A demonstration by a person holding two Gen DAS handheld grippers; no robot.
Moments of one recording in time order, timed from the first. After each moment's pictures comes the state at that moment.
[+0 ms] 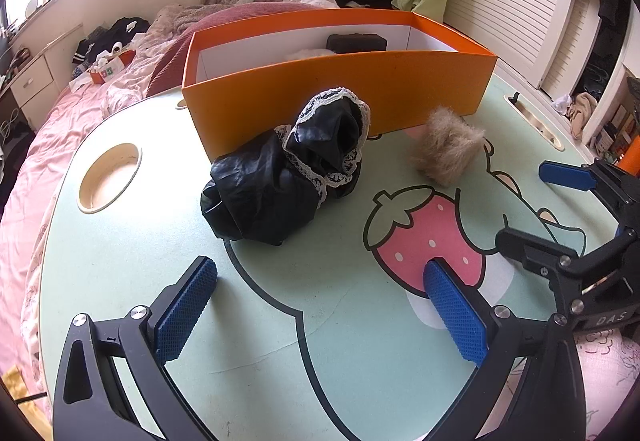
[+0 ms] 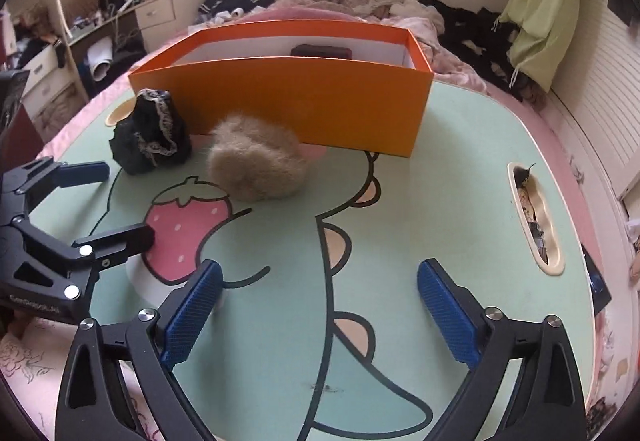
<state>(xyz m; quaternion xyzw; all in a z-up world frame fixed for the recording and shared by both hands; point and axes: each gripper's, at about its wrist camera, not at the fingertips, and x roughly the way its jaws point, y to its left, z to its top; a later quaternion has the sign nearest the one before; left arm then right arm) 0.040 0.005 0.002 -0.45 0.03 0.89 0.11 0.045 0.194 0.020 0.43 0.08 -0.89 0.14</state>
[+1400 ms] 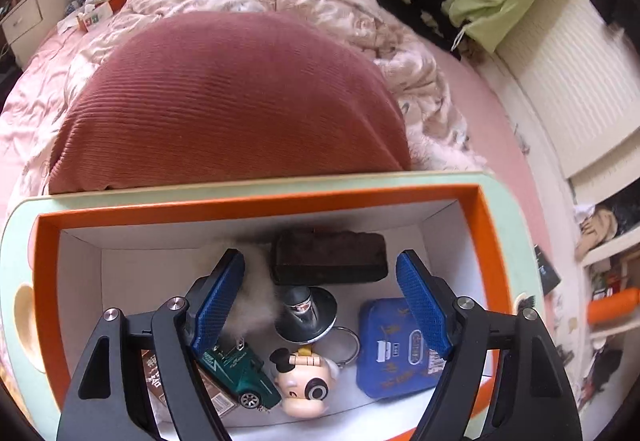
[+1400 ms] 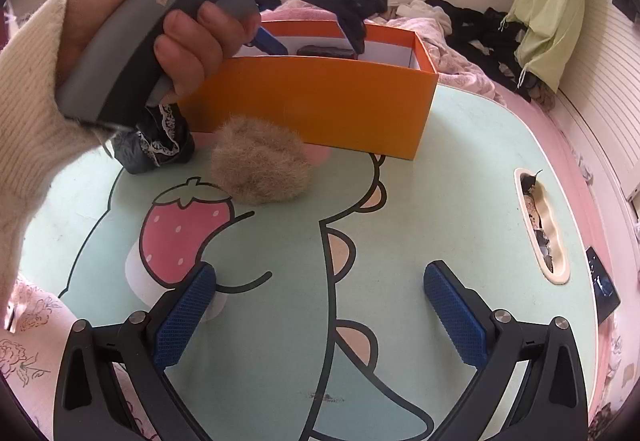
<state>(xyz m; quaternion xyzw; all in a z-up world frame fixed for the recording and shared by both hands) -0.179 0.069 0.038 -0.54 -0.08 0.83 0.07 0.045 0.193 0.023 0.43 0.08 -0.89 0.16</state>
